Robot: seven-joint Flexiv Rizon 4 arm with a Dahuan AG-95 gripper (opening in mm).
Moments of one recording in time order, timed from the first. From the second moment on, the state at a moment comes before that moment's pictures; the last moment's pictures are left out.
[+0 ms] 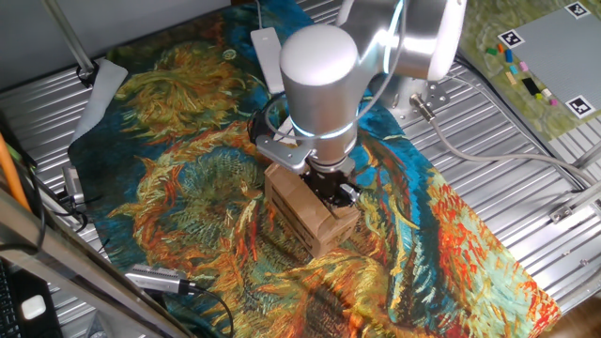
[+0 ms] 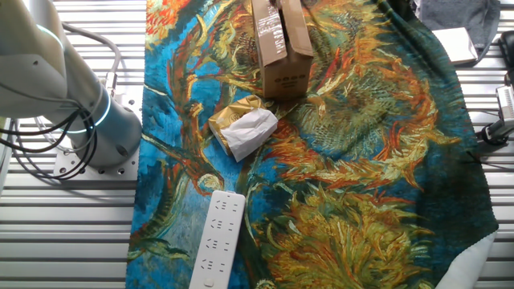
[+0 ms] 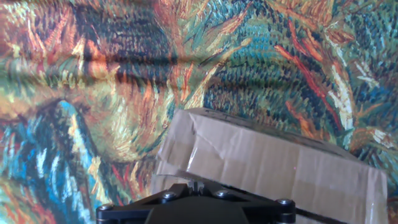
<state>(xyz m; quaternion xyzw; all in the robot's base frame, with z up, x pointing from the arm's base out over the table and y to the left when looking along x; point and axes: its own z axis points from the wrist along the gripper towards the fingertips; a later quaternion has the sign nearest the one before) 0.399 0.278 0.161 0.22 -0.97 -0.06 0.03</state>
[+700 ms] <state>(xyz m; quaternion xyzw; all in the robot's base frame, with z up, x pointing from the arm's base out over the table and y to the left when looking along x) 0.400 0.282 0.173 0.23 -0.97 -0.05 0.04</state>
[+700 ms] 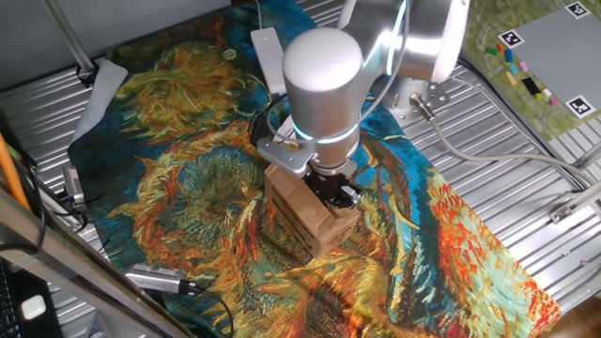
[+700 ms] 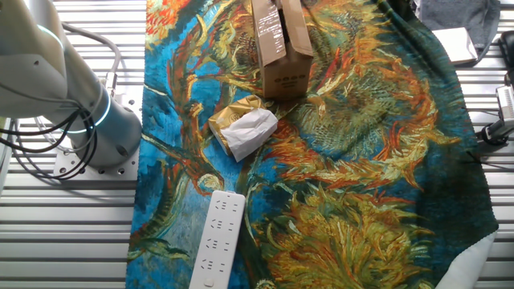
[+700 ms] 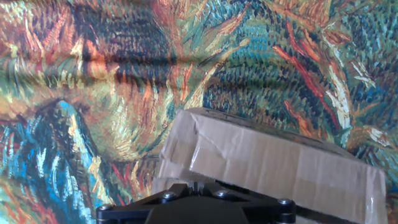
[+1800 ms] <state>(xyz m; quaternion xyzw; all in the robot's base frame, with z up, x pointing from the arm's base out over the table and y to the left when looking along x) 0.422 0.283 0.182 0.26 -0.96 -0.05 0.03</state>
